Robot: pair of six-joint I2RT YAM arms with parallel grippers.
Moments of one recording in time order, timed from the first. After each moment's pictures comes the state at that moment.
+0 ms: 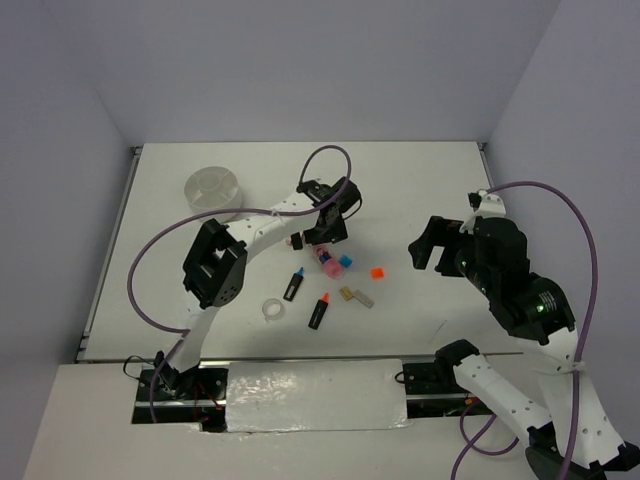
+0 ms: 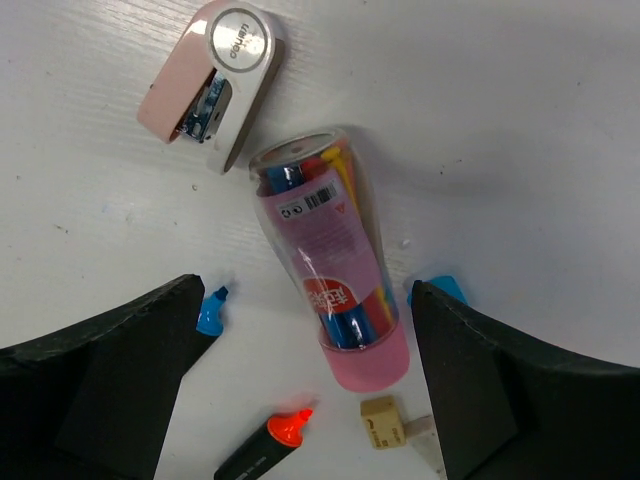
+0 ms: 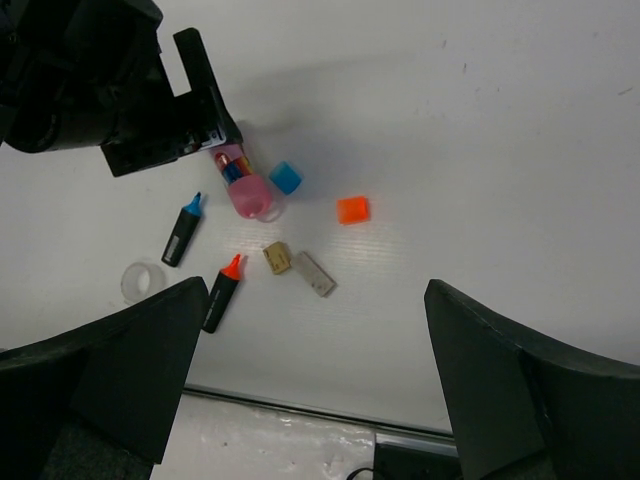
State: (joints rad) left arm -0.77 2.17 1.91 -1.06 -0.39 -1.03; right arm 0.38 0.71 1.14 -0.96 0.13 0.43
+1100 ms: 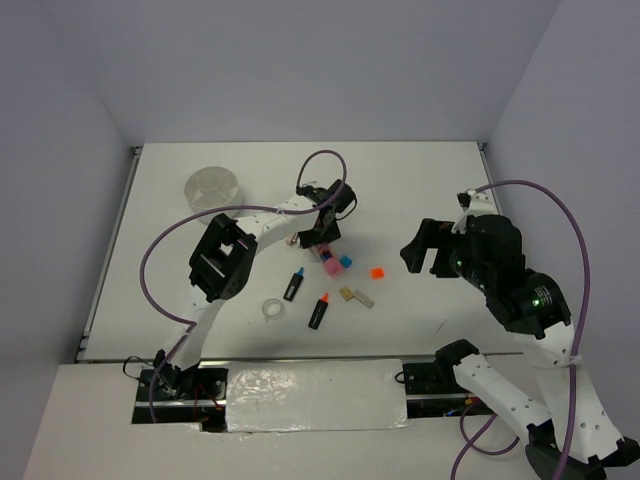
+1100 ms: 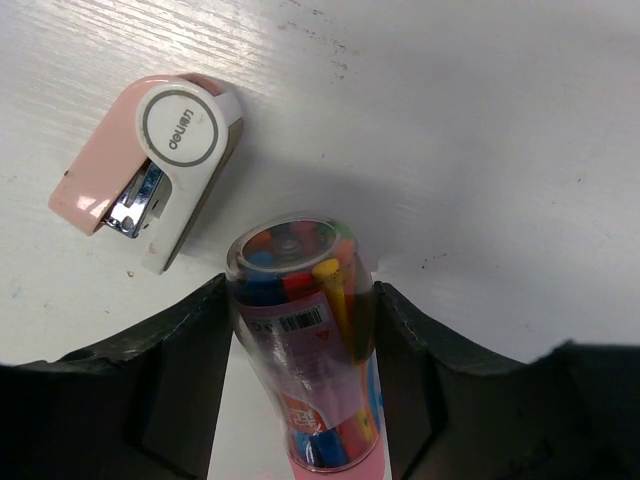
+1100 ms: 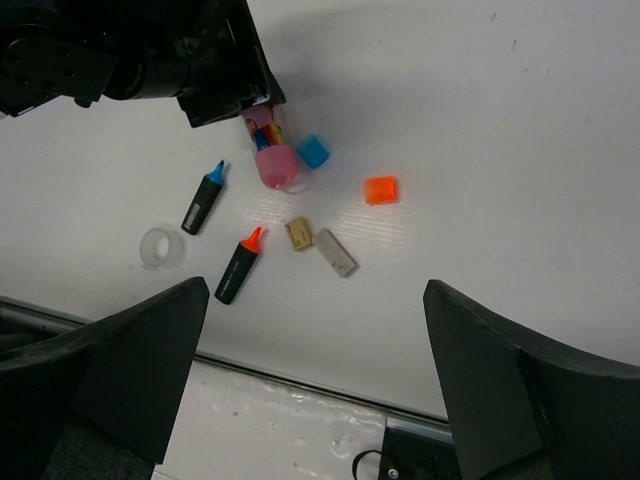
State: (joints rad) left arm -0.73 2.26 1.86 -0.89 -0.36 -1.05; right arm 0.38 0.73 1.14 -0.97 0.02 0.42
